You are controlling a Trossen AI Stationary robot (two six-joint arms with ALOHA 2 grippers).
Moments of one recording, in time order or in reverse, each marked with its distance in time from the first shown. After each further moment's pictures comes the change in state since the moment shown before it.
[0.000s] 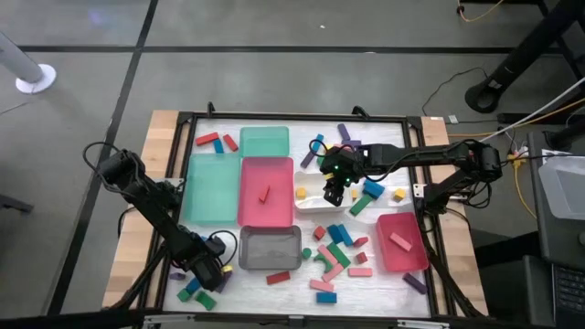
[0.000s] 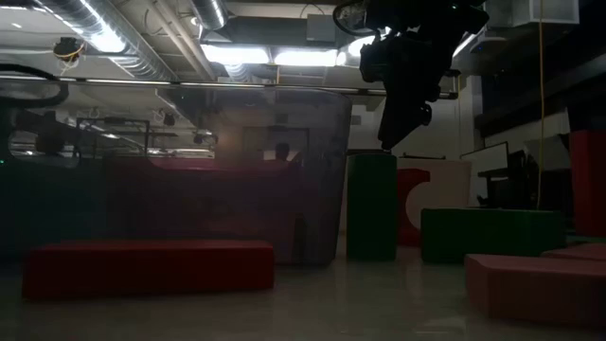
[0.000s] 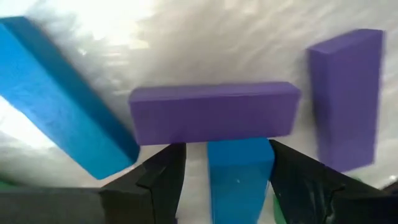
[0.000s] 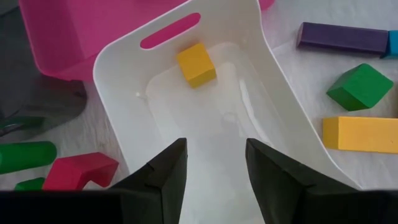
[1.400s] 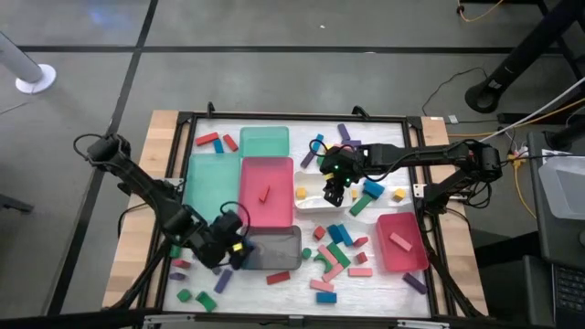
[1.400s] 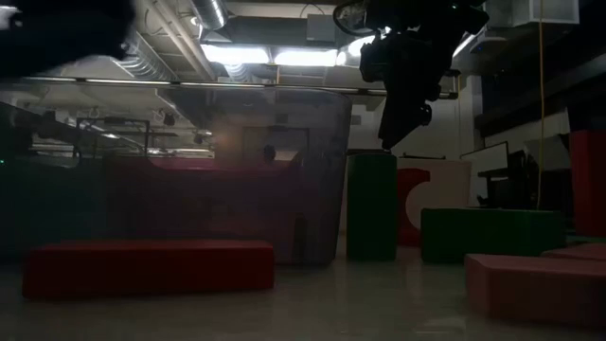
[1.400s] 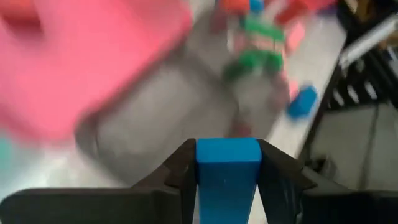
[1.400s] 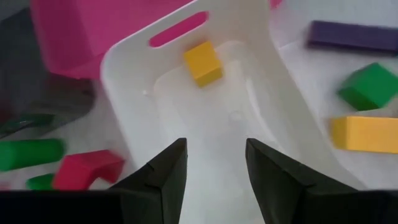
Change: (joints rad) left arm 0.162 -0.238 0.079 0.212 -0.649 0.319; right arm 0.000 0.000 0.000 0.001 -0.046 0.001
